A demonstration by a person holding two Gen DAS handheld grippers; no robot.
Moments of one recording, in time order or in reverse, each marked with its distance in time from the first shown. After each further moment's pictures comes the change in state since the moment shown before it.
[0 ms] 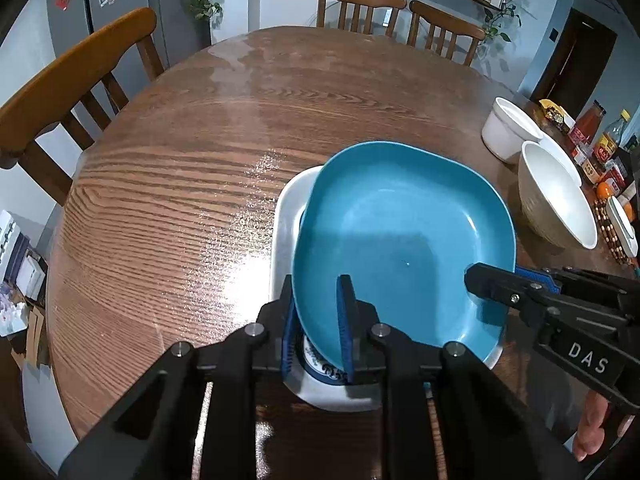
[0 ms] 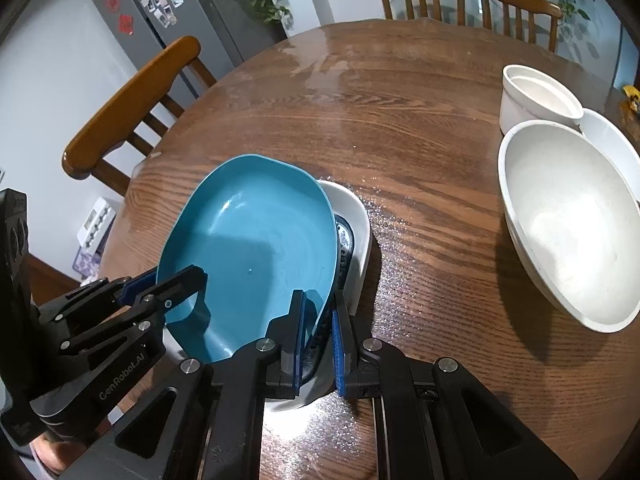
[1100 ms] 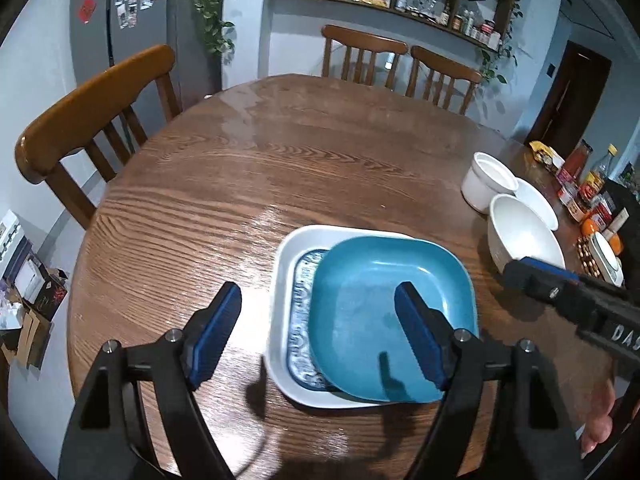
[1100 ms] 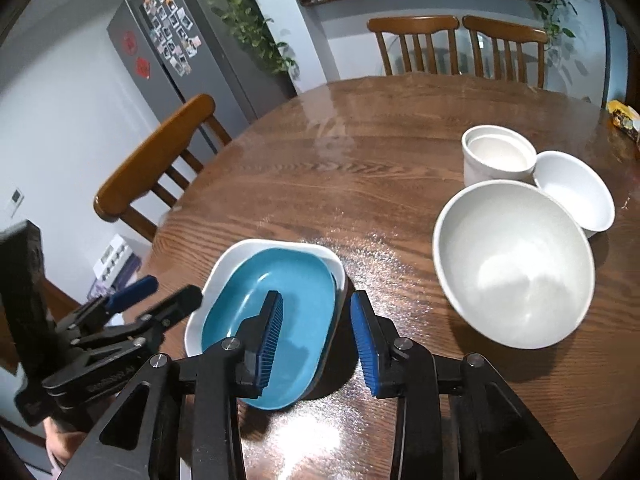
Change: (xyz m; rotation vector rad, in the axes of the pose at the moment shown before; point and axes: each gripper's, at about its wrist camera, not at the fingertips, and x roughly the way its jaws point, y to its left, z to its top) left arm -0.048 -0.014 0.009 -0.034 -0.148 -0.009; right arm -0.076 -0.023 0.003 0.016 -0.196 0.042
